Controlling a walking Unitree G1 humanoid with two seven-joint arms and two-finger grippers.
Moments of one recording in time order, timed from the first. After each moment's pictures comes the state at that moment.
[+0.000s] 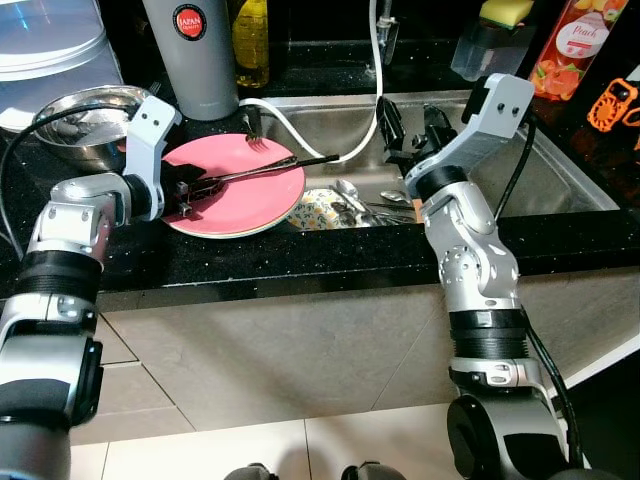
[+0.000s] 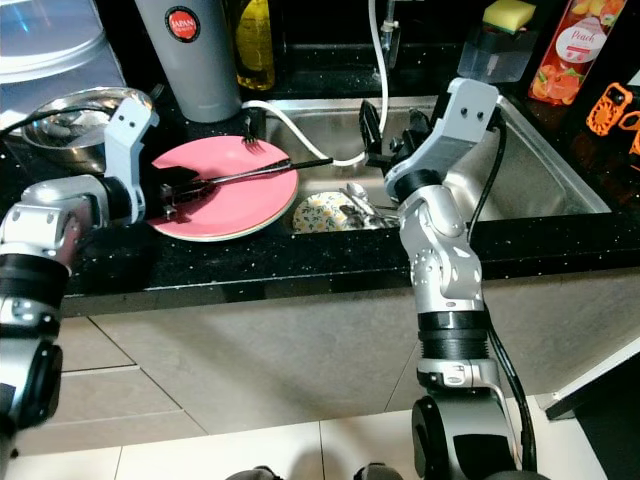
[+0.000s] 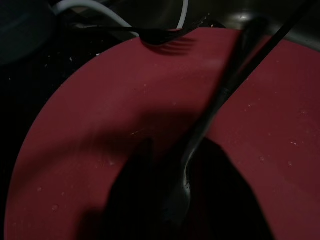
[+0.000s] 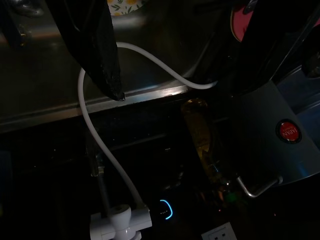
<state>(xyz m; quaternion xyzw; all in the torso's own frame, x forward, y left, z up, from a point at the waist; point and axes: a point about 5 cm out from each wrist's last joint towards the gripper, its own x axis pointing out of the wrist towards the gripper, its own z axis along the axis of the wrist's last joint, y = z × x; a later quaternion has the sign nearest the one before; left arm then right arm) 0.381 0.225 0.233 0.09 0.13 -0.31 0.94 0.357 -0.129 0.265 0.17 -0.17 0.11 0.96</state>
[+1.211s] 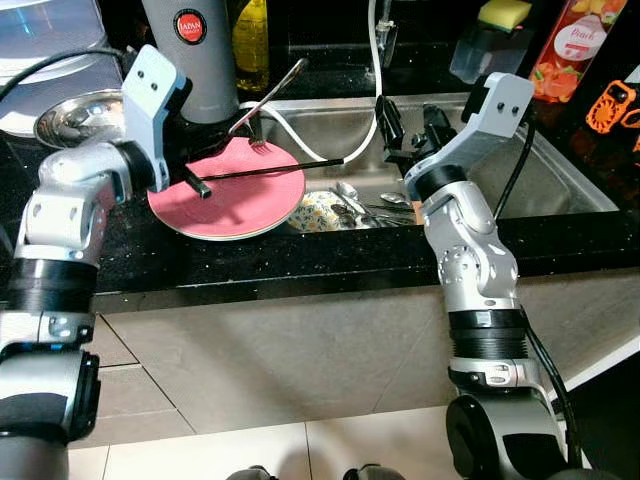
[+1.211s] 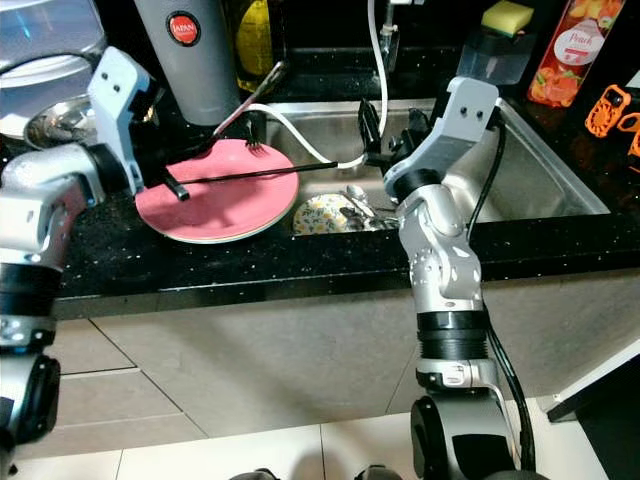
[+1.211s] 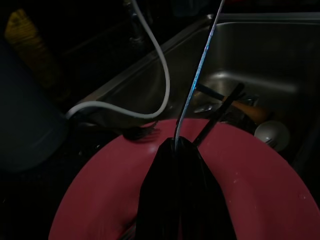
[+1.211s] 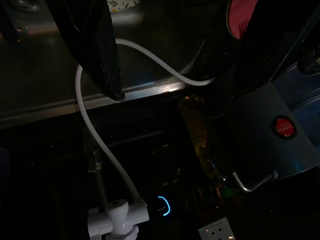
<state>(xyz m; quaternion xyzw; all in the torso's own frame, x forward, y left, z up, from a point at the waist) 0.349 0.205 0.283 0.15 -0.02 -0.34 0.93 0.356 -0.127 0.267 0.17 -0.17 0.12 0.96</state>
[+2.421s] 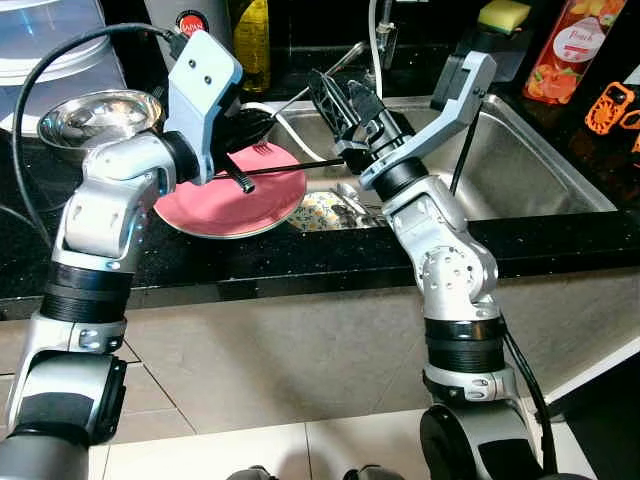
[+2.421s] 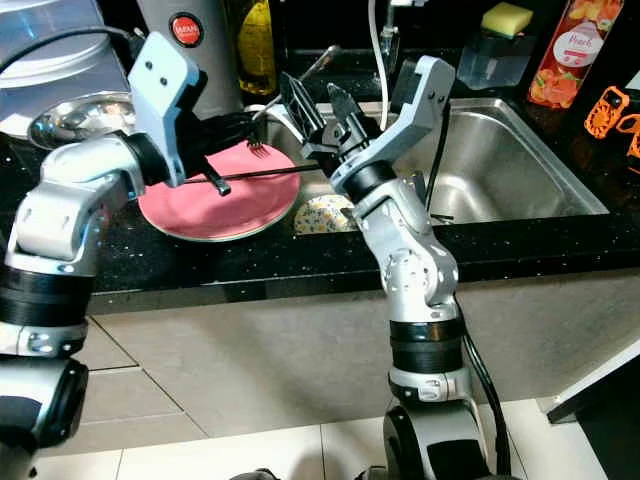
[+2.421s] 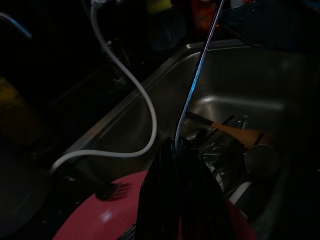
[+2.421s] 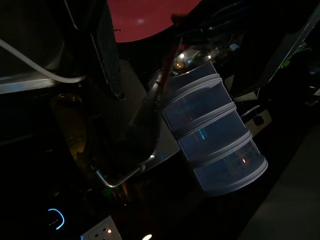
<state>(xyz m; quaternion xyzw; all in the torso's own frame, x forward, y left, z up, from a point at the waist) 0.341 0.144 0.299 0.19 -0.07 -0.37 0.91 0.326 -0.070 0.293 0.29 -0.18 0.32 0.89</state>
